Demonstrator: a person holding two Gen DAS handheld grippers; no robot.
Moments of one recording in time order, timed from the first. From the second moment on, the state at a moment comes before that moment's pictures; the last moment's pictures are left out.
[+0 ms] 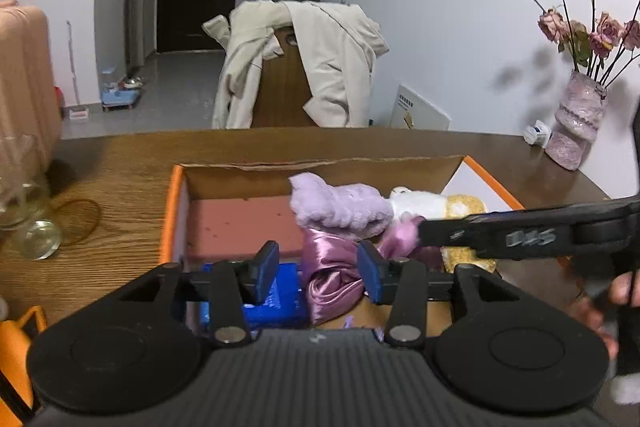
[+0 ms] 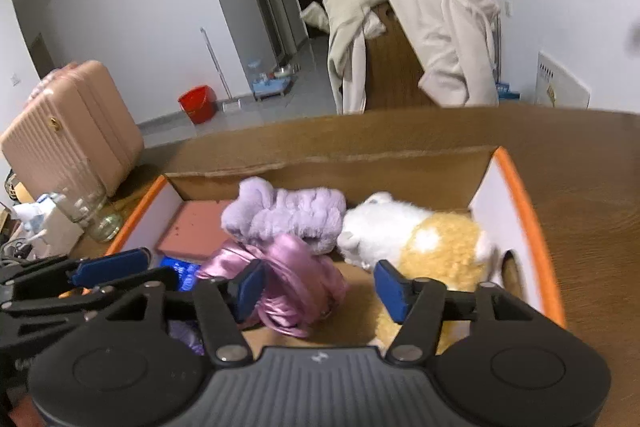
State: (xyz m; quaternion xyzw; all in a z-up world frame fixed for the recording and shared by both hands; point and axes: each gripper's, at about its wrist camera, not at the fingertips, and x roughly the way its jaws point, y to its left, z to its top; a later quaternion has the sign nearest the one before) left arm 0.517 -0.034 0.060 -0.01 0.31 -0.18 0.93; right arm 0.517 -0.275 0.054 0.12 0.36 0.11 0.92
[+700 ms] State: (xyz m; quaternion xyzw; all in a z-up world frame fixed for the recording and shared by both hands) left arm 0.269 0.007 0.148 0.00 0.14 -0.13 0.98; right arm 0.243 -0.299 0.168 0.03 0.14 0.11 0.98
